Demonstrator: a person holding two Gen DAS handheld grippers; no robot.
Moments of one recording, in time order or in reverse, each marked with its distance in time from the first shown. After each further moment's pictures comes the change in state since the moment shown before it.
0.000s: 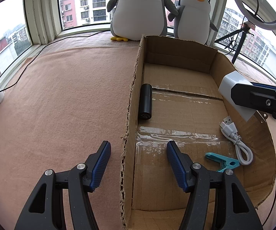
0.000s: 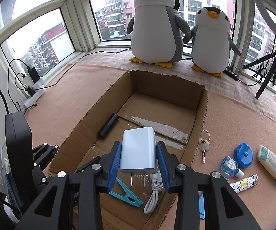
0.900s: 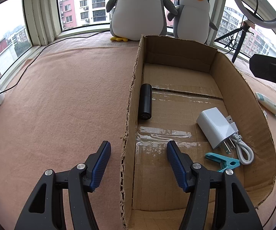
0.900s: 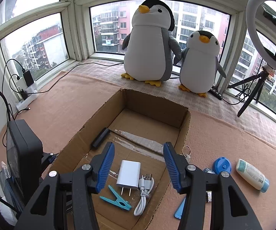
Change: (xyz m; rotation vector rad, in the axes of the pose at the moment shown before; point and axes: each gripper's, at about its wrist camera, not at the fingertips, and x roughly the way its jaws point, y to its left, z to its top) left arm -0.001 0.000 0.000 0.005 -0.001 0.002; right arm -0.028 0.010 0.008 -0.053 -0.093 -0.126
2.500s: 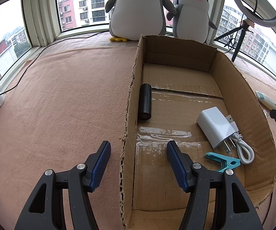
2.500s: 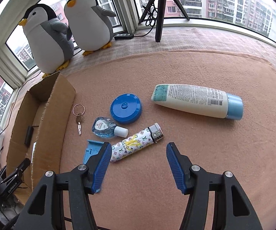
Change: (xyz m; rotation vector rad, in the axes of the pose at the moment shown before) left arm 0.001 0.000 0.001 0.004 -0.001 0.002; right arm 0.016 -0.188 -0.095 0.514 0.203 -0.110
